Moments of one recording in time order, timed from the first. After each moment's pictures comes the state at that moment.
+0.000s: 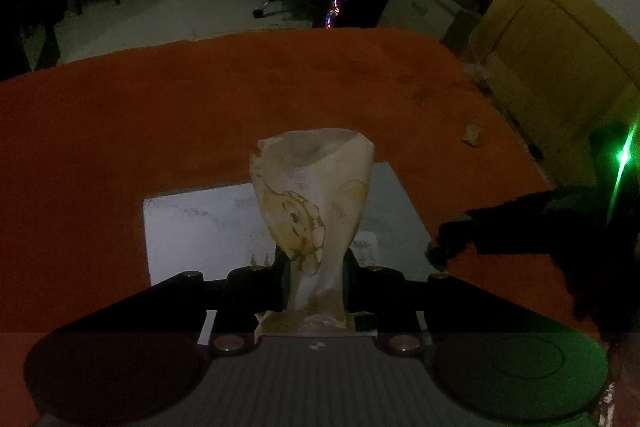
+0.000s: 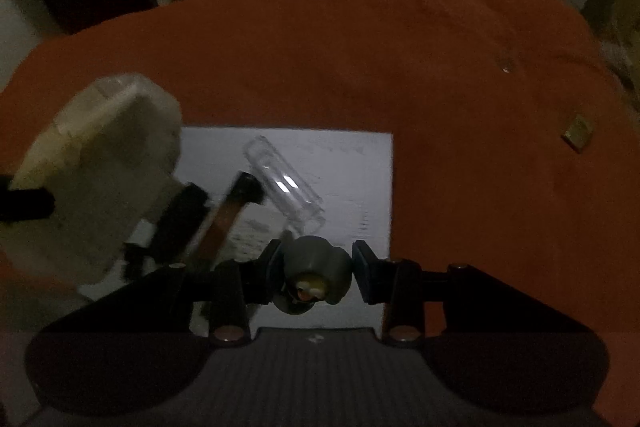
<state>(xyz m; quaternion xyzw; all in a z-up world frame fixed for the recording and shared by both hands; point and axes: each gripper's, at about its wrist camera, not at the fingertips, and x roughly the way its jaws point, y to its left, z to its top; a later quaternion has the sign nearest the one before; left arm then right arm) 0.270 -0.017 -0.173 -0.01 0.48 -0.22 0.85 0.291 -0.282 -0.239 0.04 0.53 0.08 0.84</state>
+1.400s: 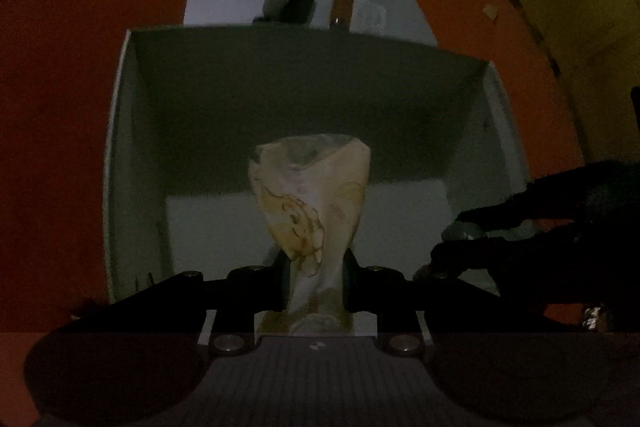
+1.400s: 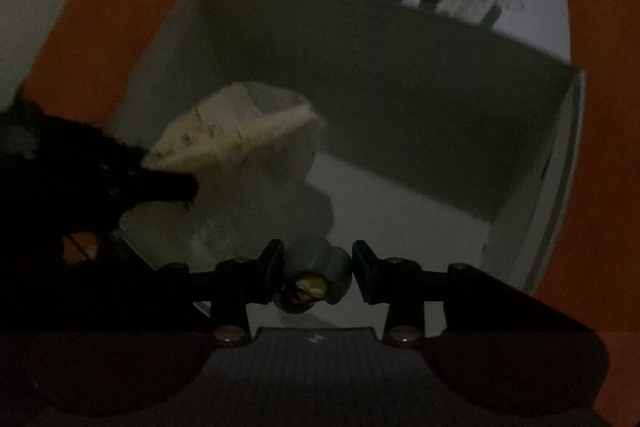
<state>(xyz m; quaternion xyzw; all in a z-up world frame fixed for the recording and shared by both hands) 0.078 0.003 -0.252 -0.04 0.62 -0.15 0.77 0.091 -0.179 -0.284 -0.03 0.65 0.24 0.72</state>
